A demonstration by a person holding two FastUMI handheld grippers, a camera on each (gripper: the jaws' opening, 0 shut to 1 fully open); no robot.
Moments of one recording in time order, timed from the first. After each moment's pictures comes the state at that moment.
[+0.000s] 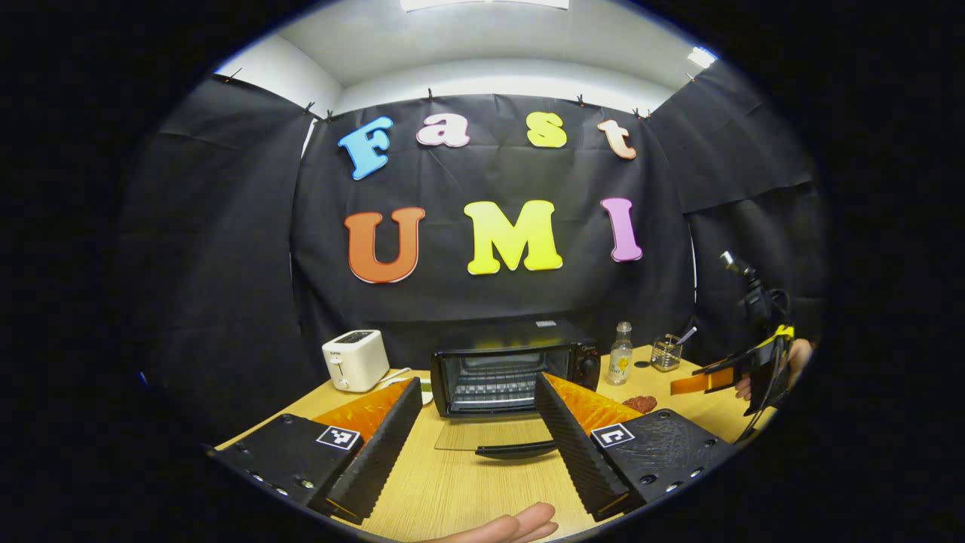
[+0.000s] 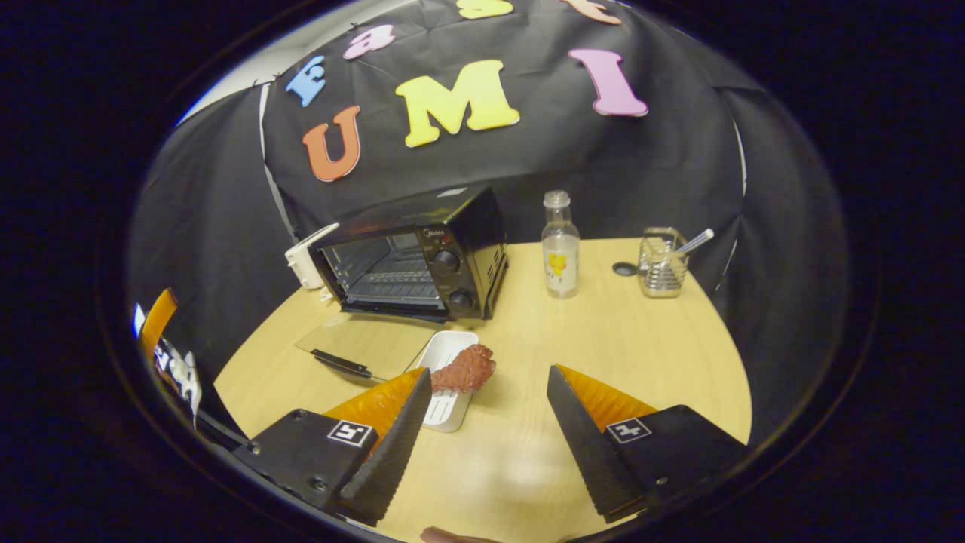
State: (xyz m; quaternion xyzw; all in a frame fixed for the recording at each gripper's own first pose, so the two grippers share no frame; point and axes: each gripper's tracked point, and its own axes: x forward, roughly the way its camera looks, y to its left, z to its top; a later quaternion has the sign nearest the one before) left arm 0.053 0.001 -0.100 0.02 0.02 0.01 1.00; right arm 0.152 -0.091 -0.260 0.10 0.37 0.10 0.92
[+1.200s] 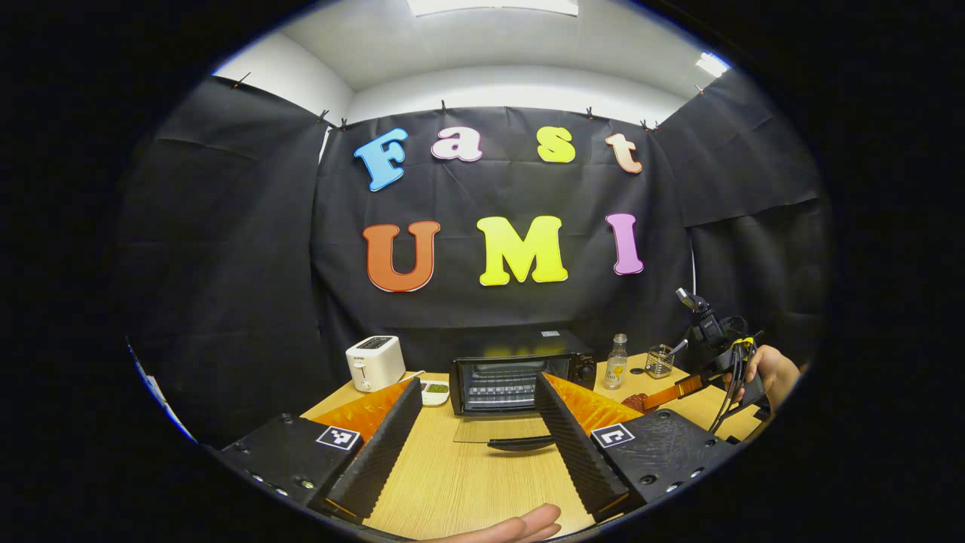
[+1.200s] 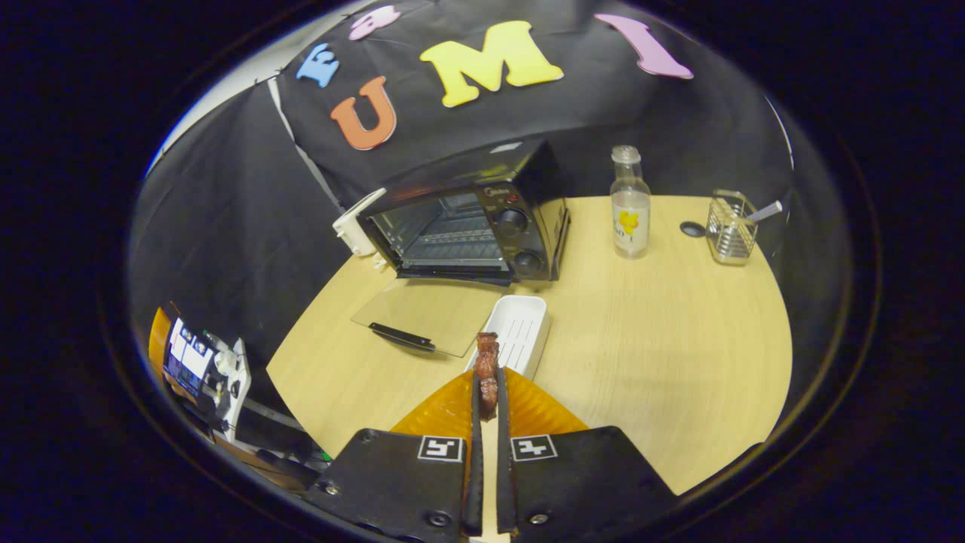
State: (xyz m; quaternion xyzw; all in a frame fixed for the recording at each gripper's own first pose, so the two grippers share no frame) left arm -0.008 0.019 -0.064 0.01 0.03 0.03 1.00; right arm 0.114 -0.031 -0.228 0.07 0.42 0.18 0.89
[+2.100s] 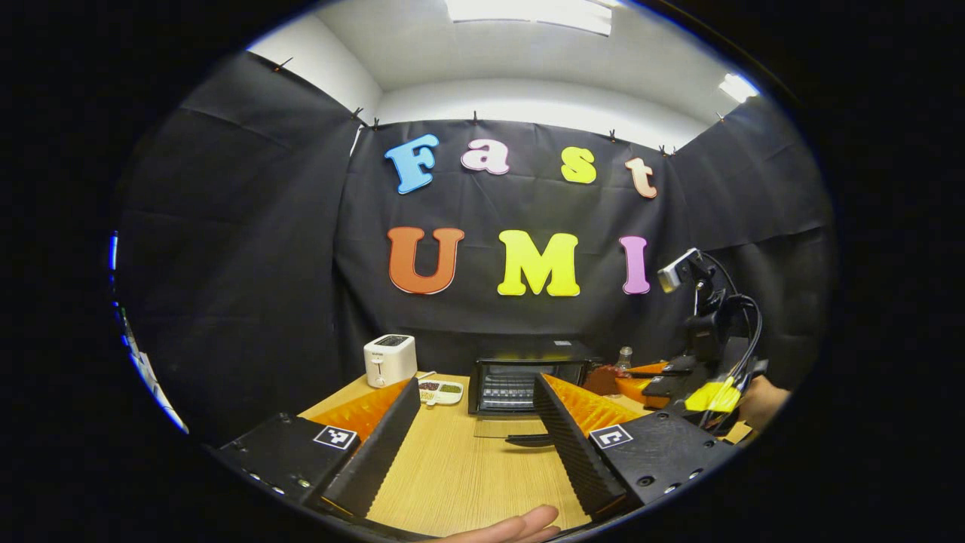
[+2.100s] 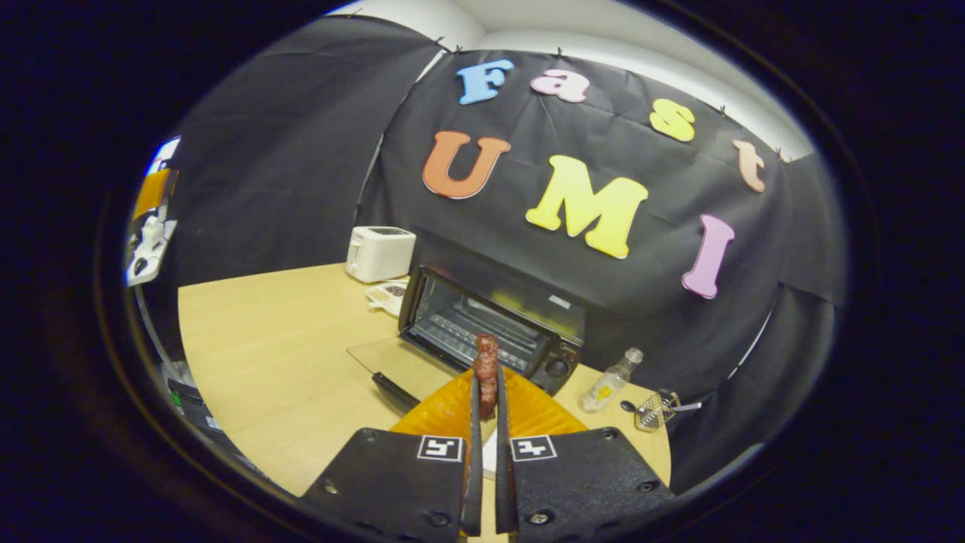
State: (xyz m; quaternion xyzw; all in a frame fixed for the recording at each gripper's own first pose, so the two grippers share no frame) left arm -0.043 0.076 -0.075 -0.03 0.02 0.04 1.00; right arm 0.123 0.114 -0.167 -0.21 0.16 0.13 0.96
